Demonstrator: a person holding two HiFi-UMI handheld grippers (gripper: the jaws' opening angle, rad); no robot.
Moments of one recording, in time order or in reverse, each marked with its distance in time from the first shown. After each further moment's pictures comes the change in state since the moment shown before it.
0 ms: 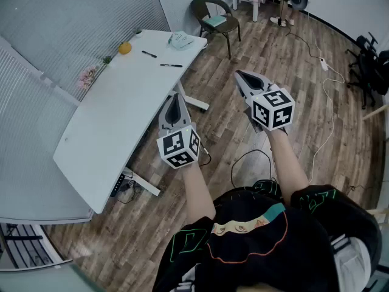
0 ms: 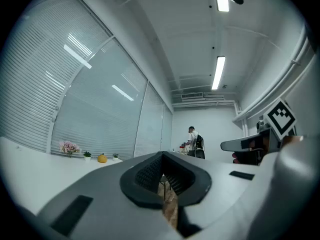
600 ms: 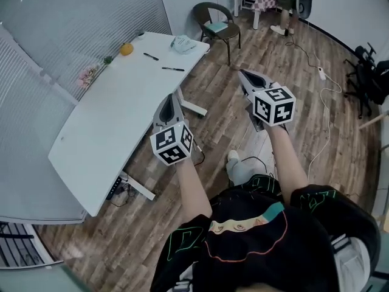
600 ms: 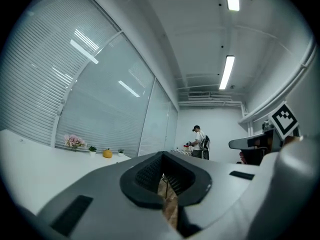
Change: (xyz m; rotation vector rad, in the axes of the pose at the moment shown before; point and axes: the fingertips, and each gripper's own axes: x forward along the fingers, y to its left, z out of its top) left arm 0.011 0.039 -0.007 -0.058 0.046 0.045; right arm 0.021 -0.010 0.002 0.012 0.037 -0.030
